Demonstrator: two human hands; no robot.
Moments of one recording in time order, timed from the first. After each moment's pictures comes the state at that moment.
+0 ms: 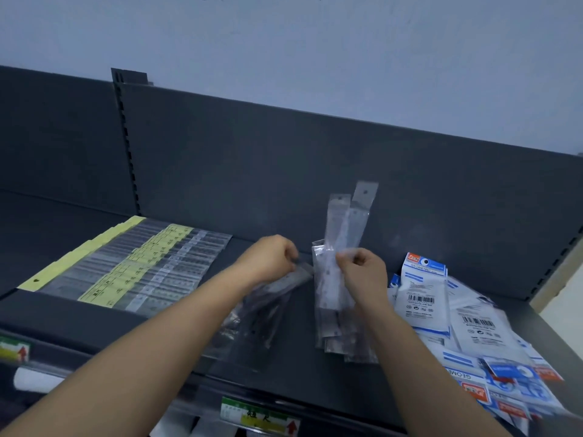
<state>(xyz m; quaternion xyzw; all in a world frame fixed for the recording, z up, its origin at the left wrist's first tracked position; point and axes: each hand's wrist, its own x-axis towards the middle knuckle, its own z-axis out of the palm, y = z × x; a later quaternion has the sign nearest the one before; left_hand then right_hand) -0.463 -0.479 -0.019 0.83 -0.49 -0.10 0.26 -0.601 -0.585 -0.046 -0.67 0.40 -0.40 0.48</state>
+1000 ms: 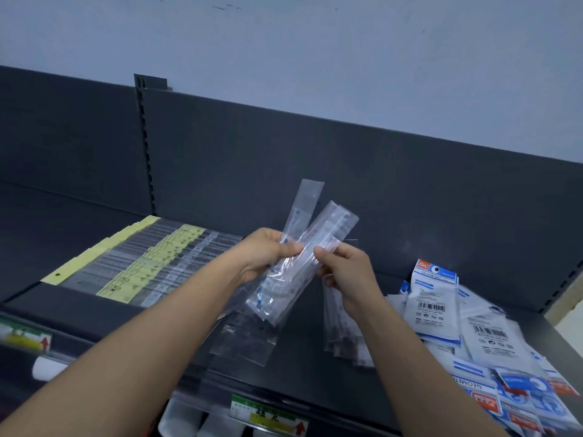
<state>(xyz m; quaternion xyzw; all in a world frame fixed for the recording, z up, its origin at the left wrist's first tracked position) -0.452 -0.453 -0.009 0.64 -0.32 -0.37 0.59 -0.590 -0.542 -0.012 -0.67 0.27 -0.31 0.62</state>
